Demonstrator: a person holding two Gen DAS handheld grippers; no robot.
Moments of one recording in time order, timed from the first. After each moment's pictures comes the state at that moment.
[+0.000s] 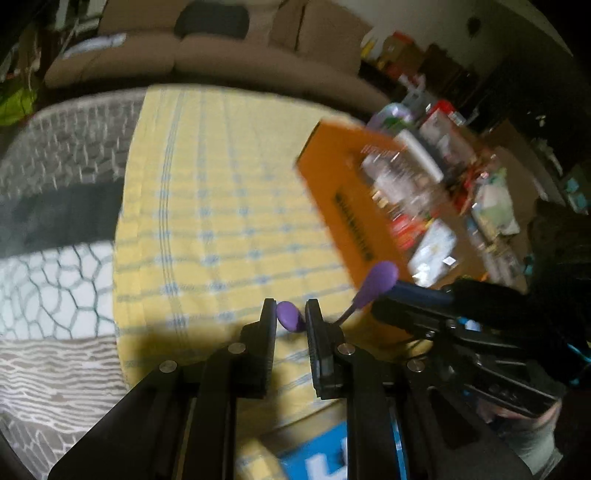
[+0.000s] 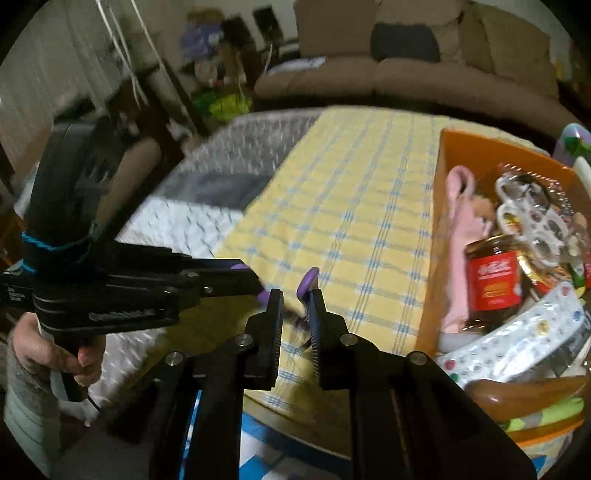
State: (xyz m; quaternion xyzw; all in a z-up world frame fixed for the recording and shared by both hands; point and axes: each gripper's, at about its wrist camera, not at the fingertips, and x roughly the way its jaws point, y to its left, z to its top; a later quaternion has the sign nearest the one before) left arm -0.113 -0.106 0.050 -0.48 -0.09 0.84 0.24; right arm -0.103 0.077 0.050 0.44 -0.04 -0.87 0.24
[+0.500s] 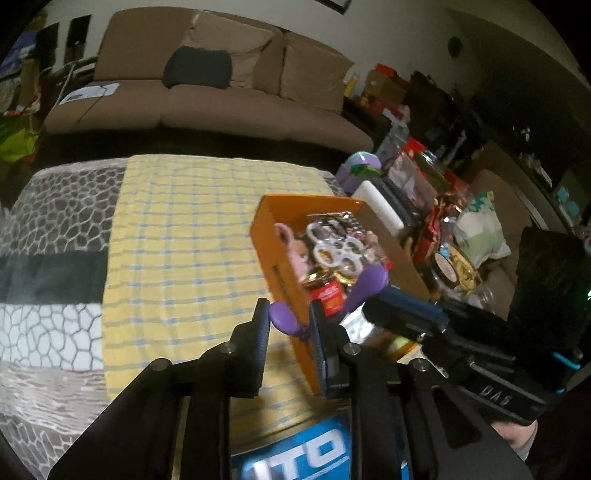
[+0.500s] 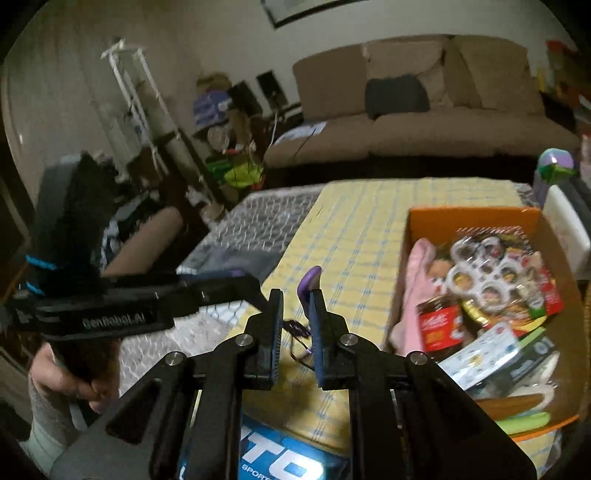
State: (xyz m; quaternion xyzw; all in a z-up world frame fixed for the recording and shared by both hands) left arm -0.107 -0.050 0.137 -0.42 -0.09 0.87 0.24; right arm -0.088 0.141 0.129 0.34 -0.10 -0.90 0.24
